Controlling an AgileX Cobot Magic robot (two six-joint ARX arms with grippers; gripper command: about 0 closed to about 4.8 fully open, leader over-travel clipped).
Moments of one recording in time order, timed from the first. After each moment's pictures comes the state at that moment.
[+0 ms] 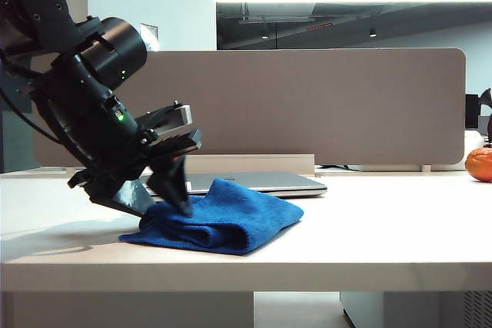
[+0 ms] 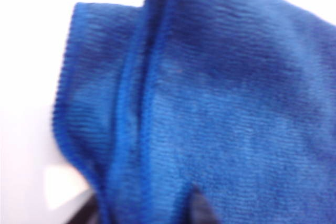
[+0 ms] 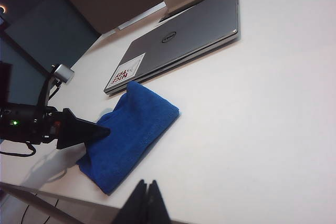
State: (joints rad) left arm -0.45 1.72 0.89 -0.04 0.21 -0.15; right arm 0.05 0.00 0.01 -0.14 -0.44 0.50
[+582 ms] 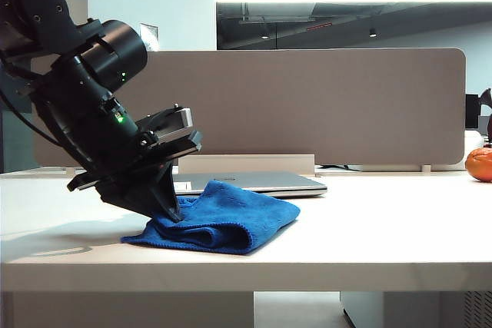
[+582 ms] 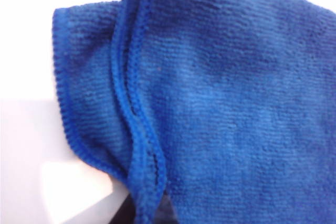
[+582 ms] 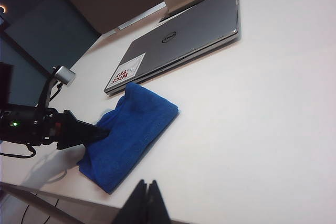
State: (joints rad) left arm -0.45 1.72 0.89 -0.04 0.22 -0.15; right arm 0.05 0.00 0.01 -0.14 -0.44 0.50
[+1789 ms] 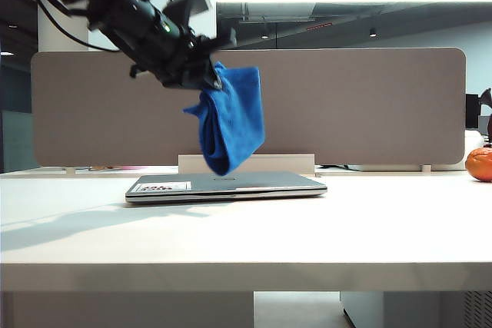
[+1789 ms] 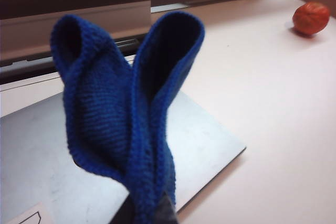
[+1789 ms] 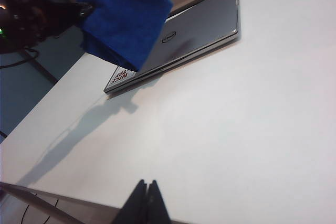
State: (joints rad) left arm -0.45 1.76 1.20 0.27 0.11 -0.05; right arm 0.05 0.00 0.01 -0.14 -0.44 0.50
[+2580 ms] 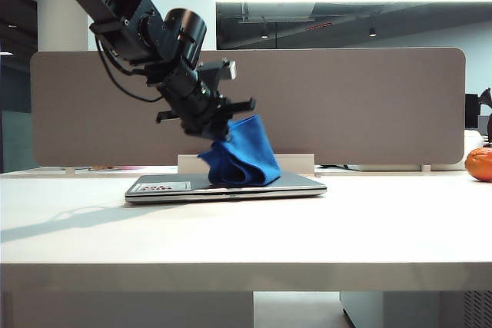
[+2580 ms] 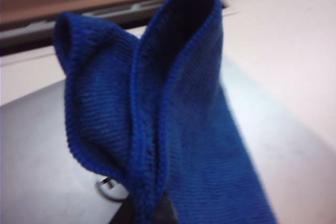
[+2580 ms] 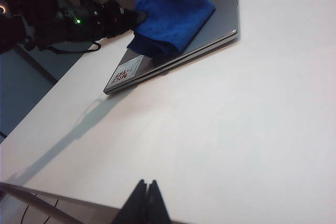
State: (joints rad) left arm -0.42 2.17 1.65 0.06 0.00 -0.04; right arm 0.05 0.00 0.01 -0.14 -0.44 0.50
